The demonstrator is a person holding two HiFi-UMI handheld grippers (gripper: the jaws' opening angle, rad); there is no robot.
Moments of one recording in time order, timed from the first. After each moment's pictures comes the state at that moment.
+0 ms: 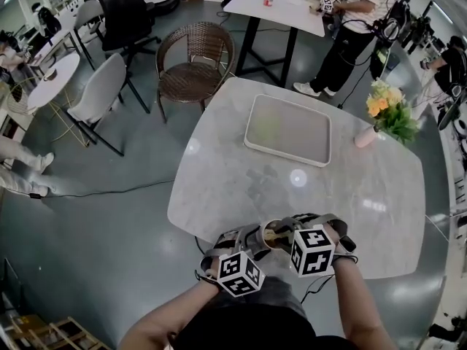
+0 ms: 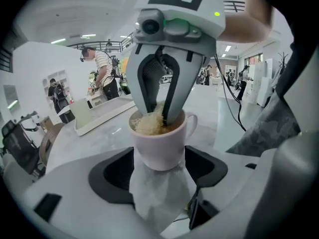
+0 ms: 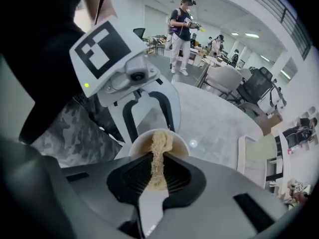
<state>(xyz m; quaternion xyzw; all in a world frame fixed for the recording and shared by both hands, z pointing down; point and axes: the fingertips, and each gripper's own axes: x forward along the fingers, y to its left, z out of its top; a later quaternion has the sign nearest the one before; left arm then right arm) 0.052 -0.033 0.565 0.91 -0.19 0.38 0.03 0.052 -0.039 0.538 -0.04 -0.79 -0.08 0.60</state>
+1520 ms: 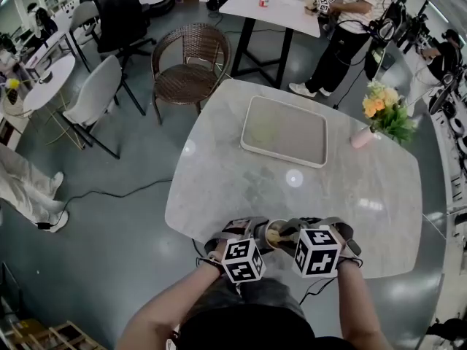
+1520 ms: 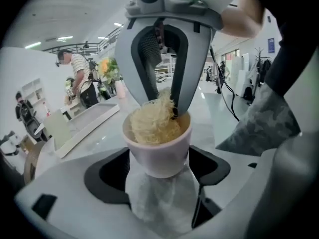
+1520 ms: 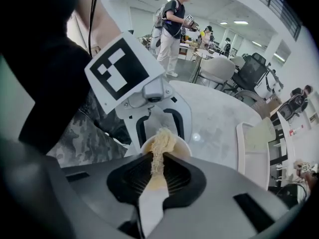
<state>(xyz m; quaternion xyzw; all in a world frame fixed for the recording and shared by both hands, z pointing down) 0.079 -0.044 0.574 0.92 -0.08 0.39 -0.02 0.064 -0.036 0.522 -0.02 -0.79 -0.01 0.61</state>
